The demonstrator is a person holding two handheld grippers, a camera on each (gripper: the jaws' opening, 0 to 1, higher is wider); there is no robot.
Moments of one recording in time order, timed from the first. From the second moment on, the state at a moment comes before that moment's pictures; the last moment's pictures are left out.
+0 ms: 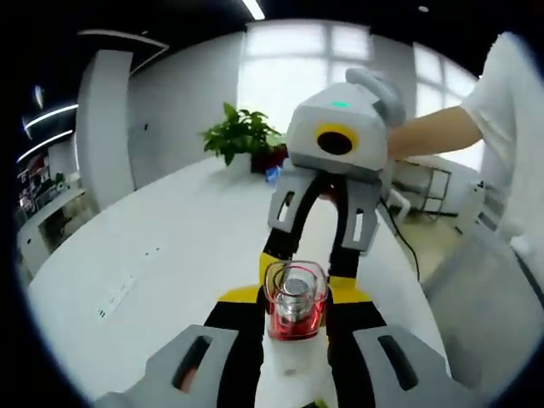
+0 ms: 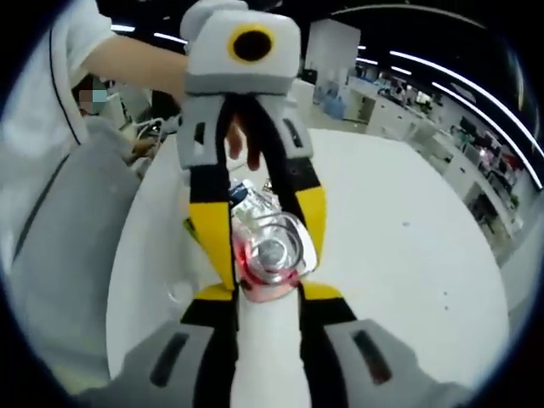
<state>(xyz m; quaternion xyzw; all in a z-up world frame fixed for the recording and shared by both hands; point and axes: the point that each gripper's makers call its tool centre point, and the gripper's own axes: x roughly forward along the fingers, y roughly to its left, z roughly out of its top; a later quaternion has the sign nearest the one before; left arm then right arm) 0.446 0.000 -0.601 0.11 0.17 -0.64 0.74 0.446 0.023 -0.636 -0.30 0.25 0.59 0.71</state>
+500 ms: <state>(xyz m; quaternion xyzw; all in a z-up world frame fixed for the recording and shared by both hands) 0.445 0.020 -0.622 0.13 0.20 -0.62 0.75 0.443 0.025 -0.646 -0.28 0.26 0.59 0.71</state>
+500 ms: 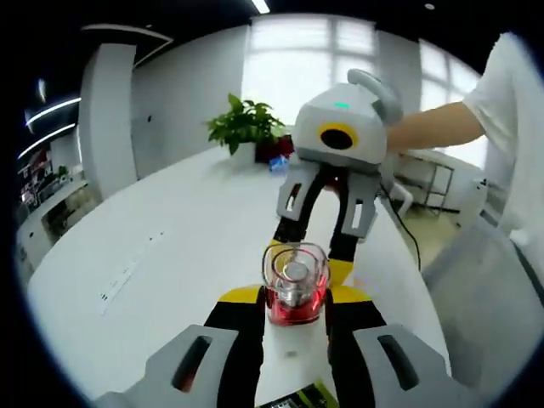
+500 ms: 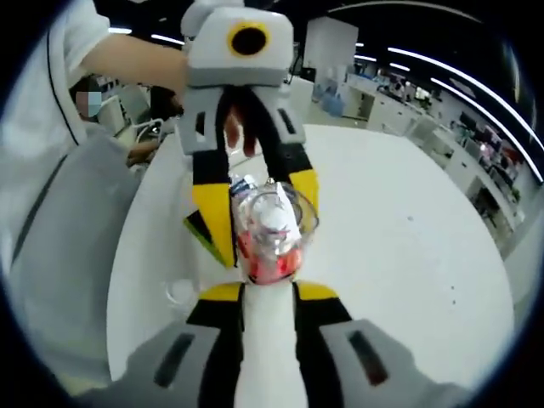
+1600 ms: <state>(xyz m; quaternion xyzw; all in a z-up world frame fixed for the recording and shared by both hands) 0.446 0.011 -0.669 0.18 0.24 -0.65 0.70 0.444 0.024 -0.614 -0.22 0.23 0.56 0.76</state>
